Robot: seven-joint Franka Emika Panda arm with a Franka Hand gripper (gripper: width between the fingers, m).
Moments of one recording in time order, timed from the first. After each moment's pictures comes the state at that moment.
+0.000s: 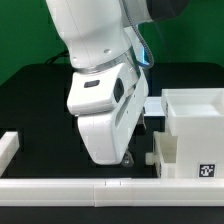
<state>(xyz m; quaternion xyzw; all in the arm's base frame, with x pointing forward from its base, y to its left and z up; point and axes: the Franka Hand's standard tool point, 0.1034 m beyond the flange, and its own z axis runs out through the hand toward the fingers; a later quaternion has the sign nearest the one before) 0.569 -0.005 0.023 -0.80 -0.58 -0.05 0.15</state>
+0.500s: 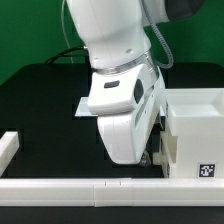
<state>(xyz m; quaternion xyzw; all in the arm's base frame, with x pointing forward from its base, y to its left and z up) 0.567 0.024 0.022 -0.82 -0.55 -0.05 0.15</state>
